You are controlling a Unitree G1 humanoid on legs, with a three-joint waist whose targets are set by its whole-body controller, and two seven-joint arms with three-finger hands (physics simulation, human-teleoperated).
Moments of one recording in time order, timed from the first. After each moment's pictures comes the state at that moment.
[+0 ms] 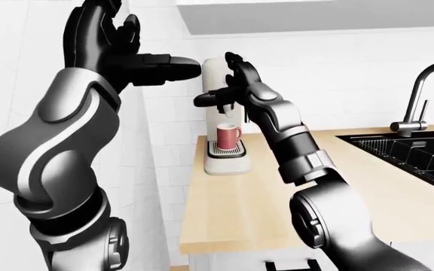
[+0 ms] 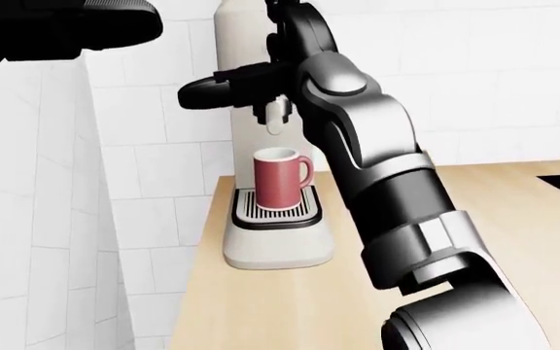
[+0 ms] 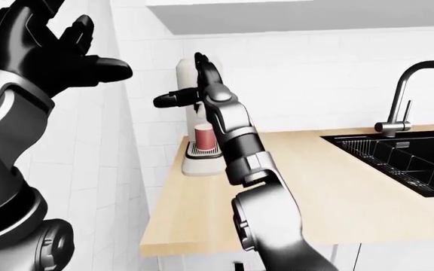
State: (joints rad) left arm -0.92 0.34 0.21 -0.46 -0.56 1.08 0.34; right arm -1.23 -0.01 -0.04 0.86 0.14 0.43 -0.01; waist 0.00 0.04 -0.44
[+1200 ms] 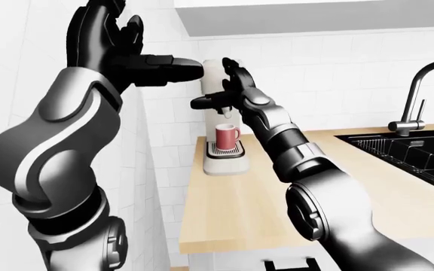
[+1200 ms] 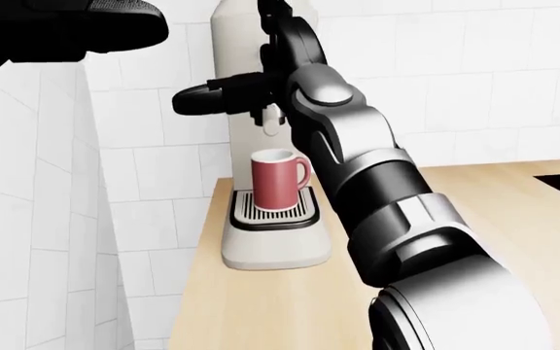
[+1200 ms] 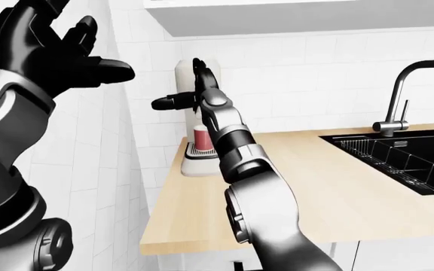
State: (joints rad) left arm -0.93 0.35 0.20 -0.46 -0.59 1.10 0.35; right arm -1.33 0.01 -0.08 1.19 0.14 0.20 -0.01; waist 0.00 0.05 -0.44
